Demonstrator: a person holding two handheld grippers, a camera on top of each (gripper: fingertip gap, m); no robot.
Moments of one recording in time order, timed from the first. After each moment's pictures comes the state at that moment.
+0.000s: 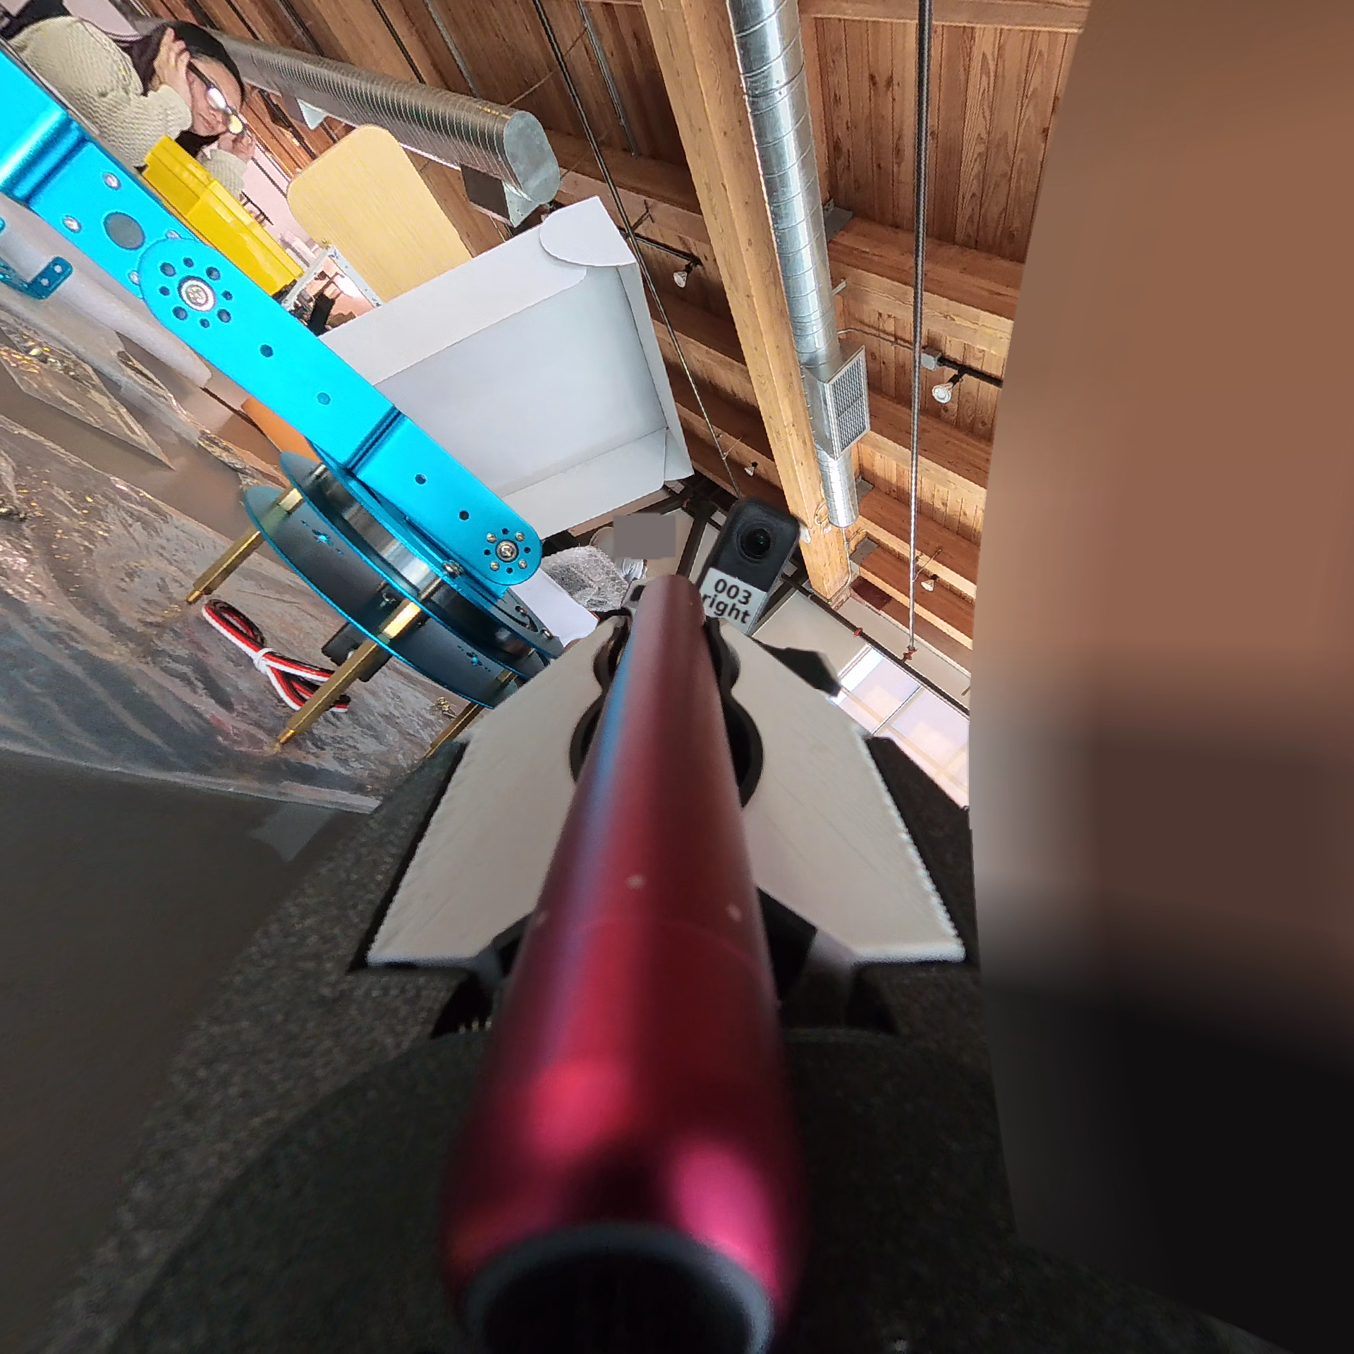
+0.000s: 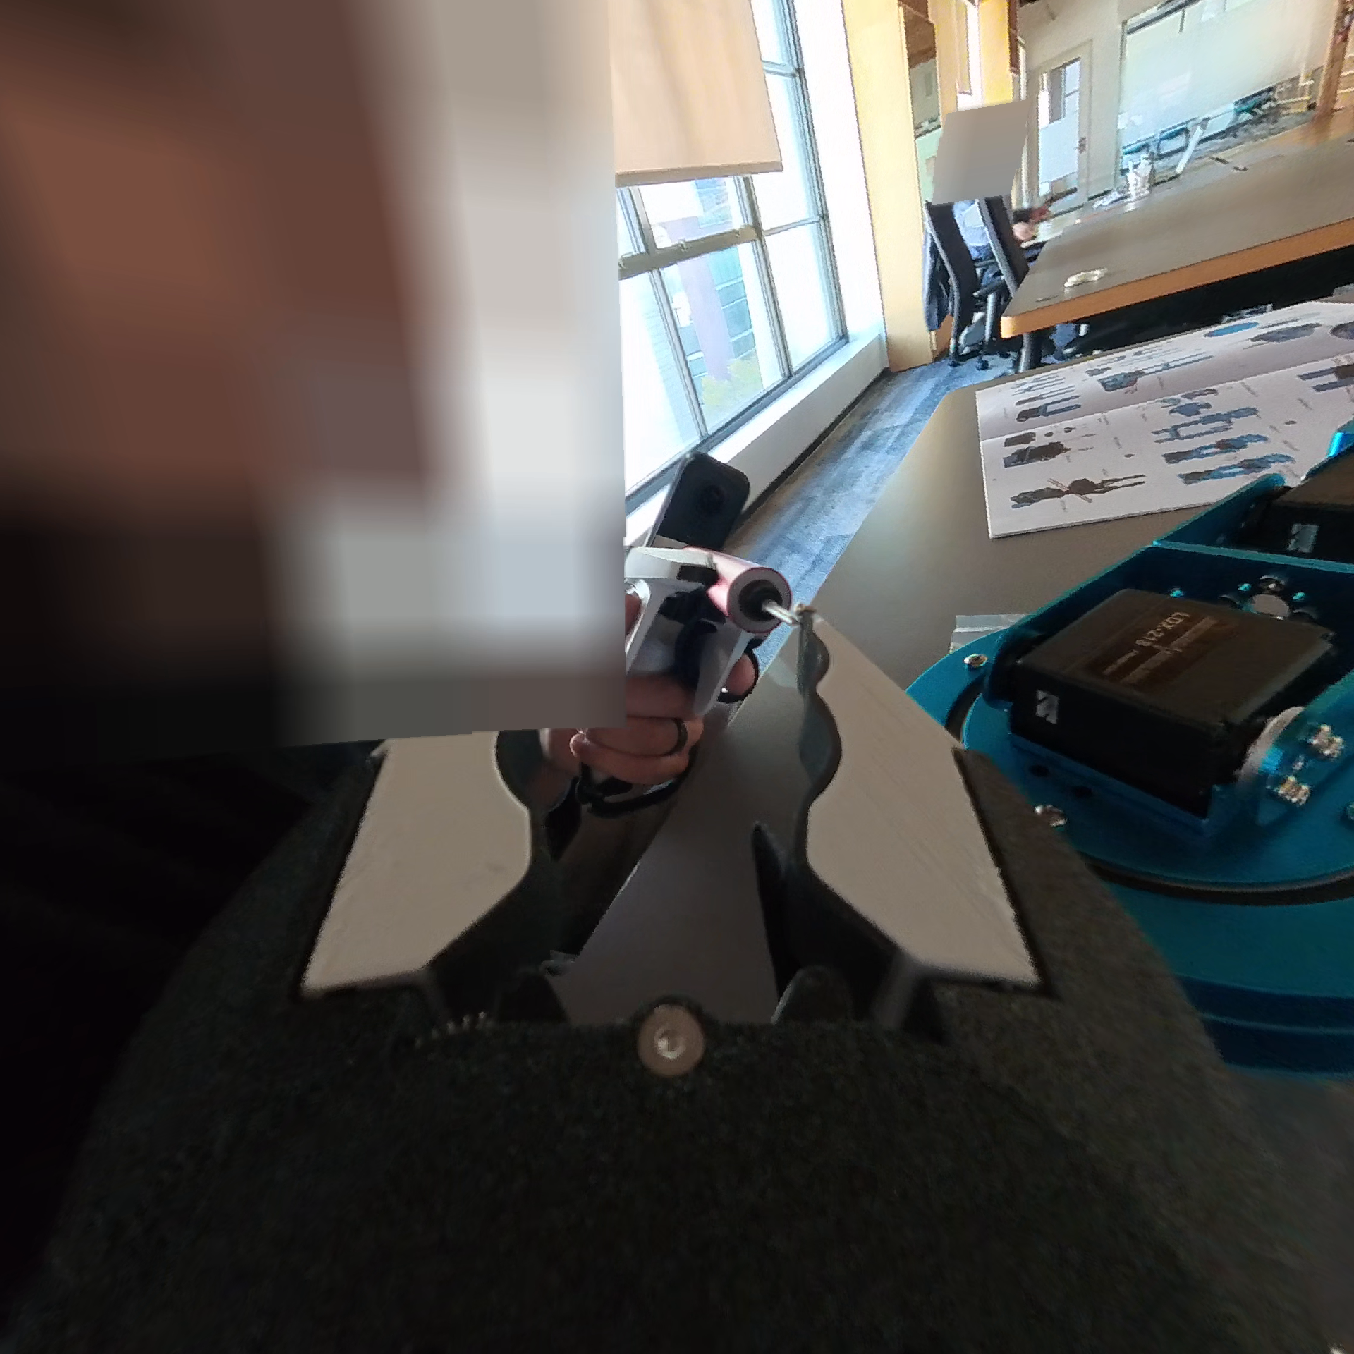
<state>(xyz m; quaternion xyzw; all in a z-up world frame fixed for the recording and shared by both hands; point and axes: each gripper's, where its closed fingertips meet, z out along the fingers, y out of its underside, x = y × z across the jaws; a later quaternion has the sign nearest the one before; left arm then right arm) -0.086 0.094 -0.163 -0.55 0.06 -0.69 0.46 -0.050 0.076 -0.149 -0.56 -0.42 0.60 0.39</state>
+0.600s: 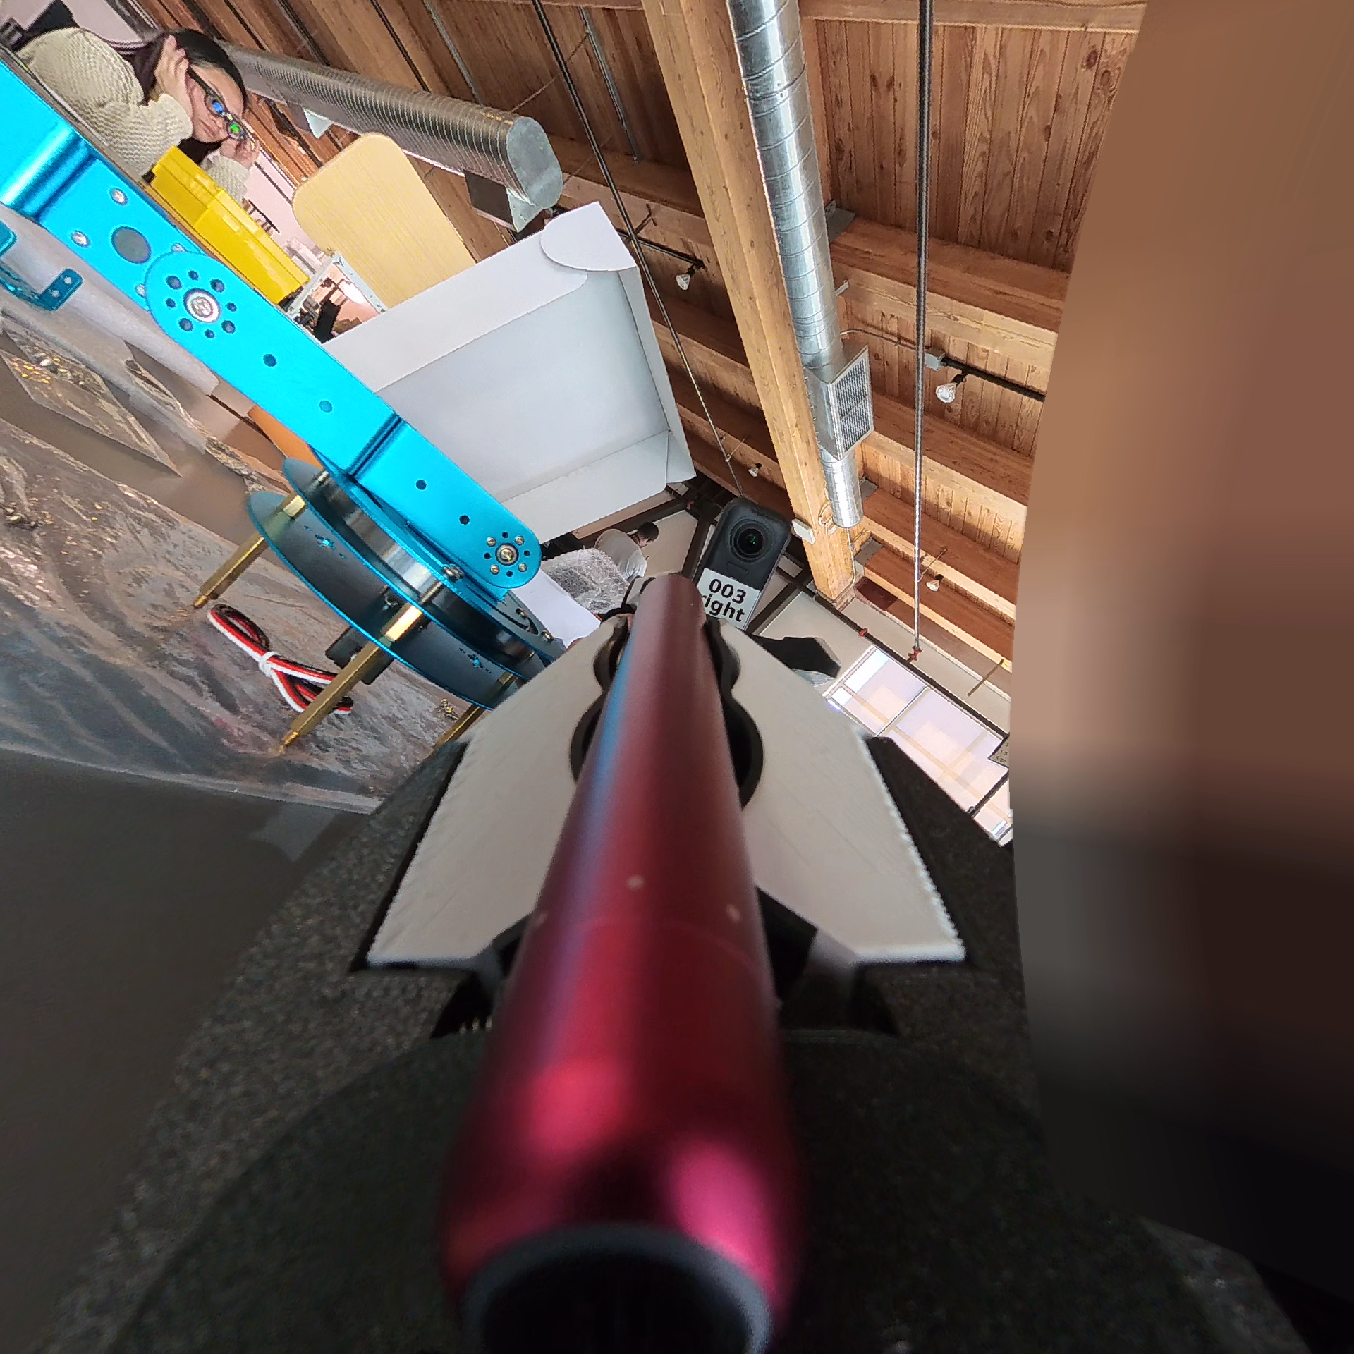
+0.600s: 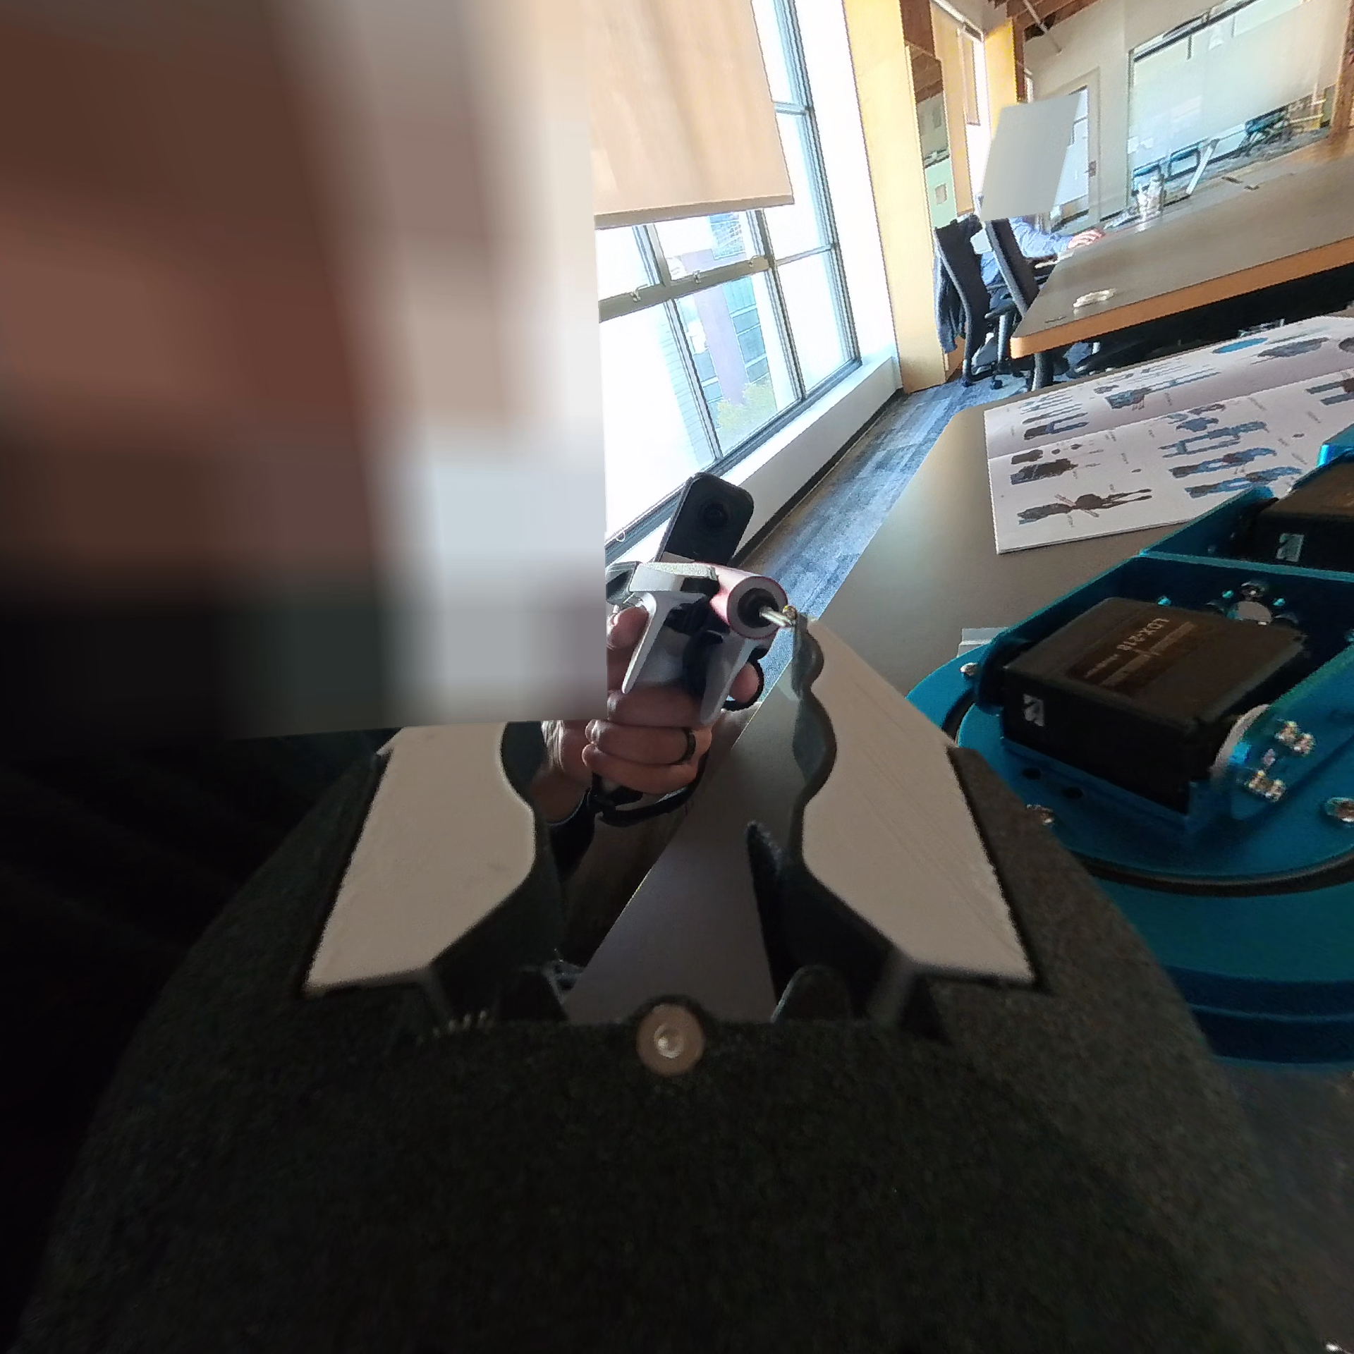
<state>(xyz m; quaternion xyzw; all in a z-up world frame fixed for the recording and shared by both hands) -0.089 0.094 -0.162 -0.55 0.06 -0.69 0.47 -0.044 0.079 -0.143 -0.55 -0.41 0.61 0.39</state>
